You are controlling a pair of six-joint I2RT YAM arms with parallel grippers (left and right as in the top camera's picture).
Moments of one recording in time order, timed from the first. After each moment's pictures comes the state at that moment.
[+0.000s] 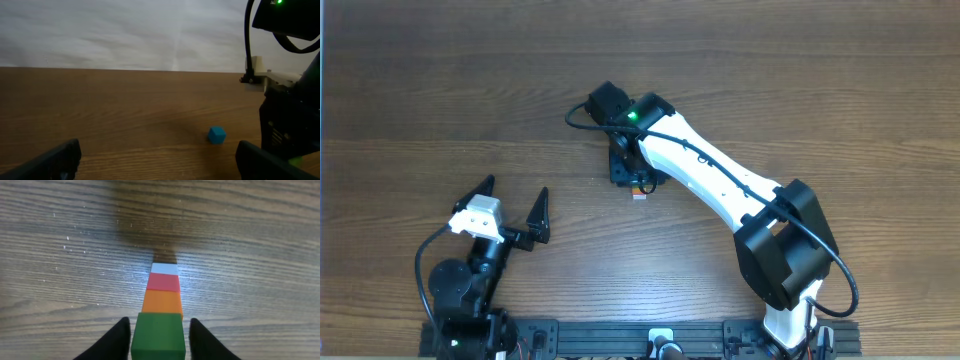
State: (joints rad) left arm 0.01 0.01 0.02 -0.06 0.27 -0.12; right arm 0.72 1.97 1.60 -1.13 0.00 0.65
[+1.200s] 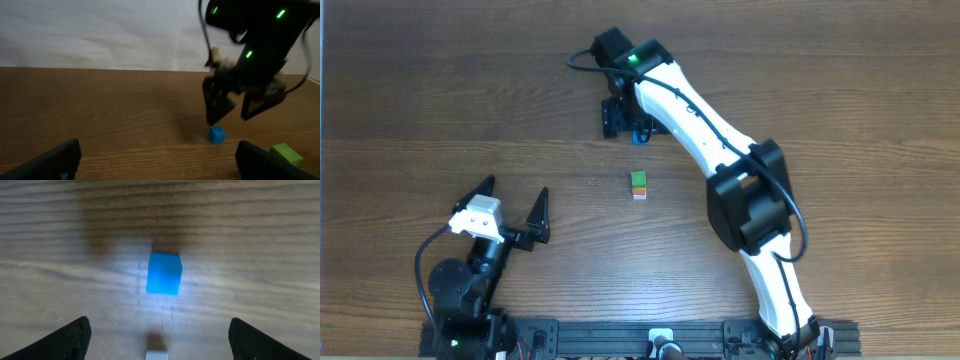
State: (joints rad) left arm 0.01 0.01 0.02 -0.06 0.27 -0.12; right arm 0.59 2.31 2.05 -1.22 0.03 0.52
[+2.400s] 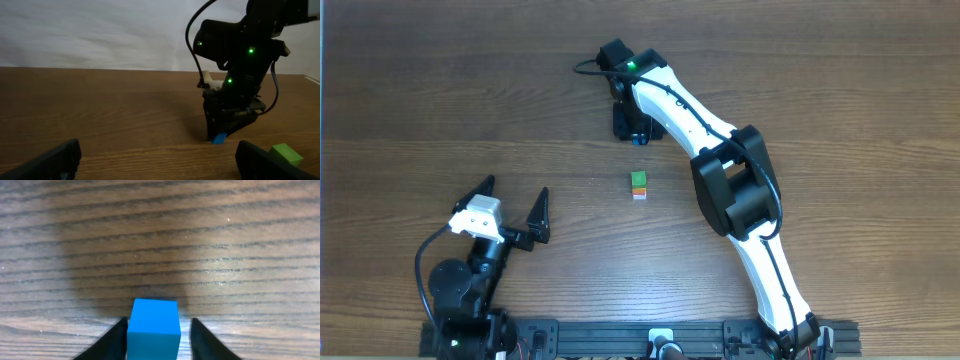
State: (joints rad) left arm 0.01 0.01 0.02 -0.06 0.27 -0.12; right arm 0.56 2.42 2.05 -1.15 0.02 0.53
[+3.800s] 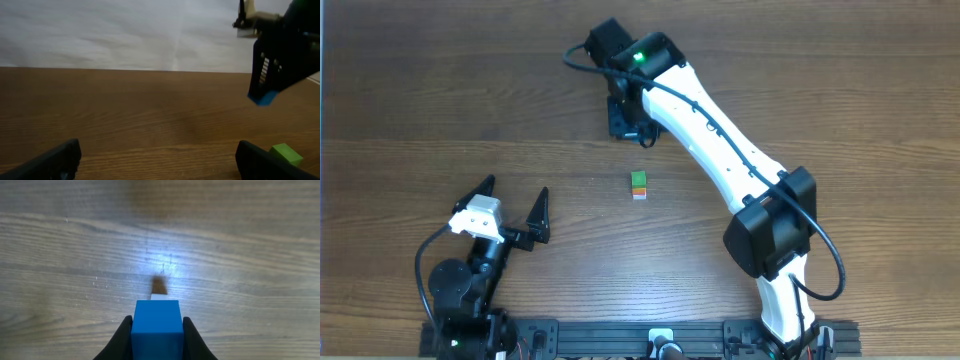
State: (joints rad) left arm 0.01 0.01 0.02 -0.06 0.27 -0.12; right arm 0.64 2.12 2.07 -1.41 0.04 0.57
